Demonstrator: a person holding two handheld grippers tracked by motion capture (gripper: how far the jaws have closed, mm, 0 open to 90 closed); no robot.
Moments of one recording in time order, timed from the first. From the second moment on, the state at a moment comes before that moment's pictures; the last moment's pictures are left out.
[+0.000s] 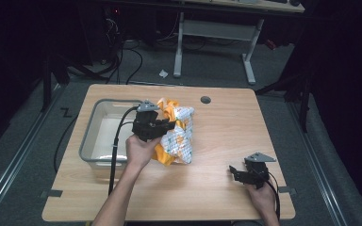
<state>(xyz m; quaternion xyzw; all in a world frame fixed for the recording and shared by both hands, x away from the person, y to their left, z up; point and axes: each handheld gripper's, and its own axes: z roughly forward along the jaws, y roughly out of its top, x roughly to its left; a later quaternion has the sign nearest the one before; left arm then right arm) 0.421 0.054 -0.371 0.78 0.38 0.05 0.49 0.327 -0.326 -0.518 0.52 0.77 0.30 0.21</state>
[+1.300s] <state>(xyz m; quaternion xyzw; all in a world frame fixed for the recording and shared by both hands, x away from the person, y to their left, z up) 0.413 0.117 -0.348 0.77 0.40 0.09 0.49 0.327 -0.326 -0.518 0.52 0.77 0.30 0.21</state>
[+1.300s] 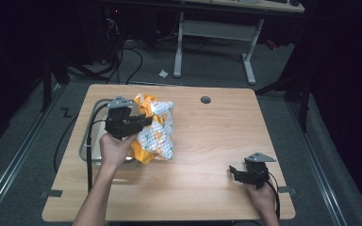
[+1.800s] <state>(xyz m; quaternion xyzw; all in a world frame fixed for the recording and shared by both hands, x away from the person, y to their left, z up) 0.414 0.148 -0.339 0.76 0.42 0.10 0.49 0.327 -0.326 -0.518 0.53 0.77 0.30 0.21</state>
